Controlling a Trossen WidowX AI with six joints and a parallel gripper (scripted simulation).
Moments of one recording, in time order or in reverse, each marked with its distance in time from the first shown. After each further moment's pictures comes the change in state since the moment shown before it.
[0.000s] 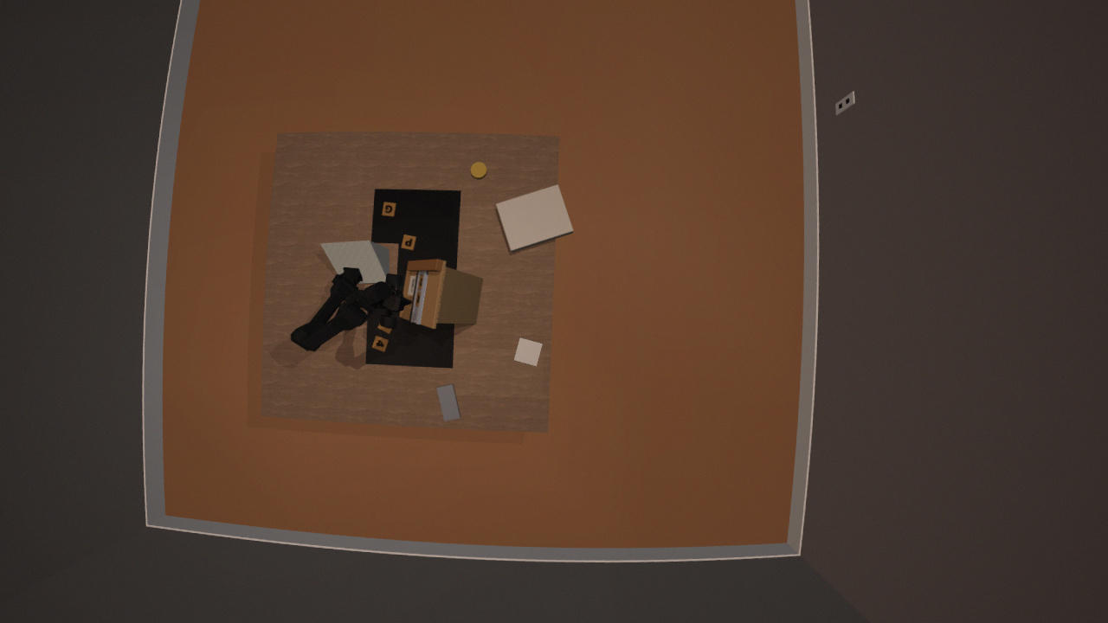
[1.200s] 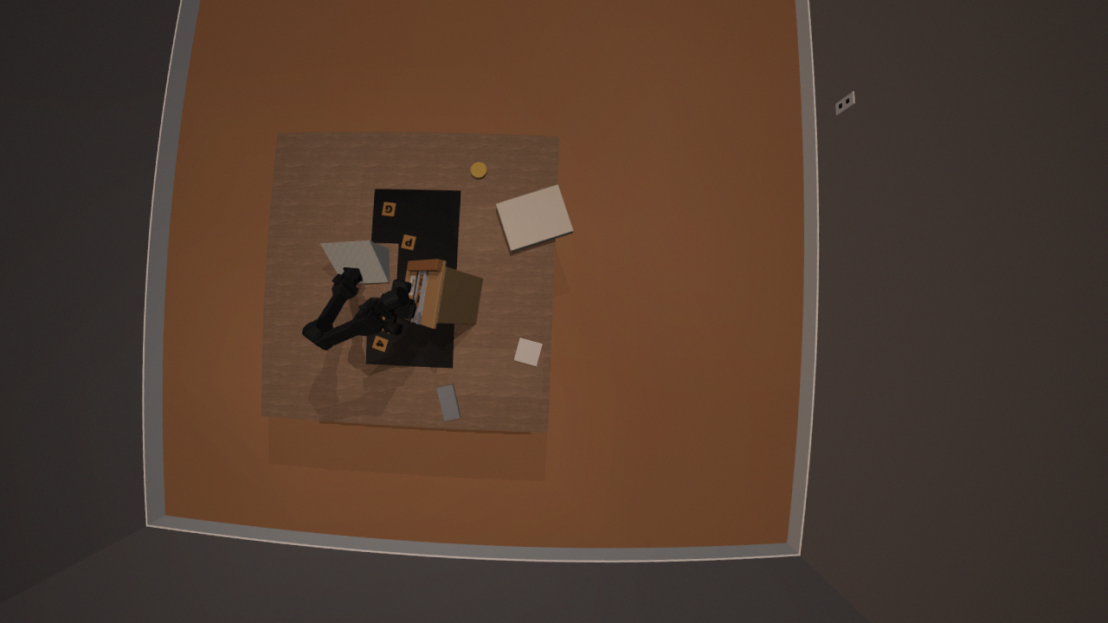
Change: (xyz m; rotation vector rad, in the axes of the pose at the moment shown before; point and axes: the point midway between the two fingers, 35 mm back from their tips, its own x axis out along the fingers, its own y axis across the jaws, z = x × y) arm 0.009 -0.019 0.007 0.075 0.286 -0.025
